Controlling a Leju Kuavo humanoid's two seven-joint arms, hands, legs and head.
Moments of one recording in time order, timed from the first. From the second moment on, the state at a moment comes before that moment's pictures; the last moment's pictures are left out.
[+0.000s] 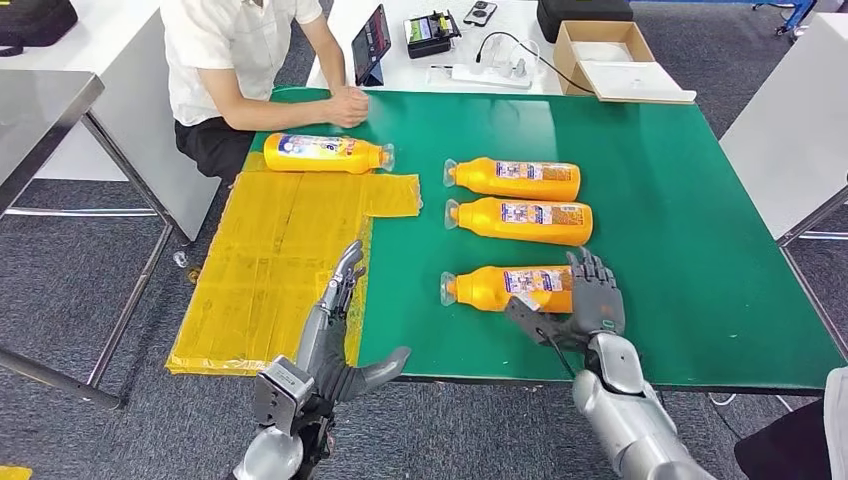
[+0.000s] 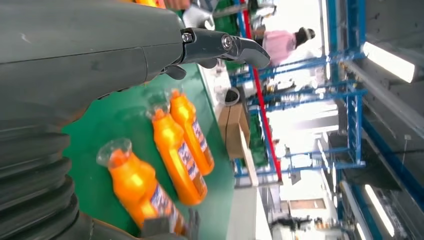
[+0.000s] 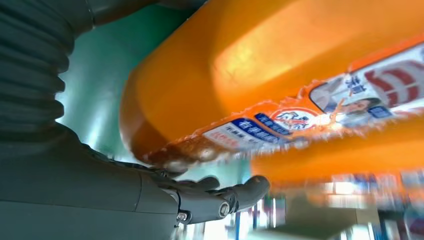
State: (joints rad) left arm -0.05 -0.12 -0.60 -1.47 -0.23 0.21 -0.44; right arm -0.48 -0.06 0.26 -0.56 1.29 -0.32 0.00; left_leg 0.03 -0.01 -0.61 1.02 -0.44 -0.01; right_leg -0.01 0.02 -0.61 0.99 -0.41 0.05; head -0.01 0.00
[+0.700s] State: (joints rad) left arm -0.15 -0.13 -0.64 -1.37 -0.14 0.13 -0.45; right arm -0.64 -0.07 0.31 -0.38 1.25 -0.06 -0.04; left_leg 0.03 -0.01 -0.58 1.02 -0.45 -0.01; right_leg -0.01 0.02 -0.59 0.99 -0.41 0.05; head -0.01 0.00
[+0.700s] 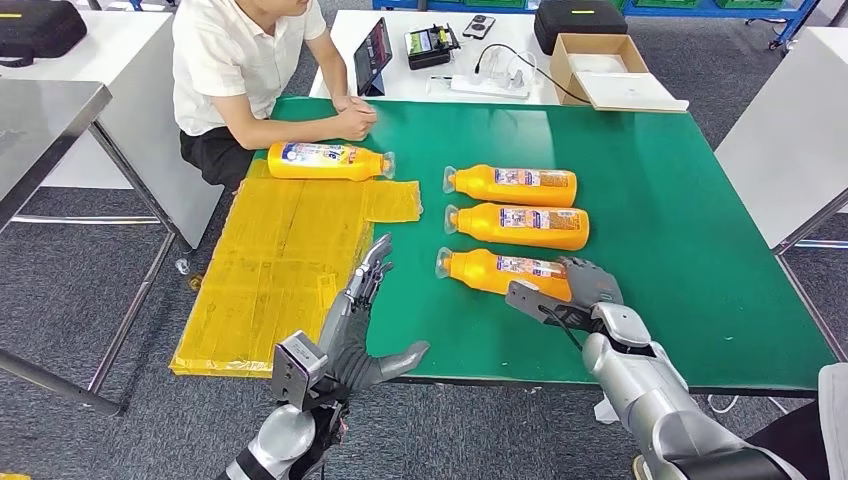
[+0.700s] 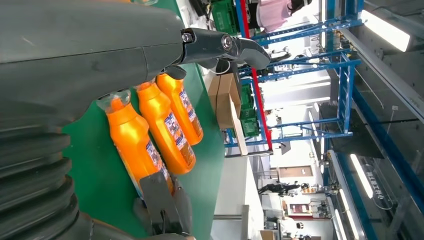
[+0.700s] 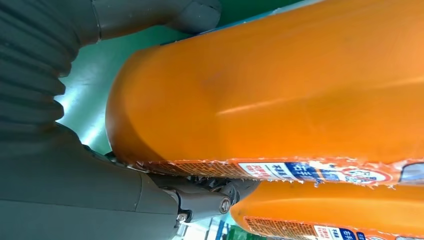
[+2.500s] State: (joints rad) left arm -0.06 -0.16 -0.60 -1.34 0.28 0.13 -0.34; right arm -0.24 0.11 0.59 -0.93 0.49 -0.09 -0.53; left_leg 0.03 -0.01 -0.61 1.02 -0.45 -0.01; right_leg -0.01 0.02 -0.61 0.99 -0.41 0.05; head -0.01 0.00
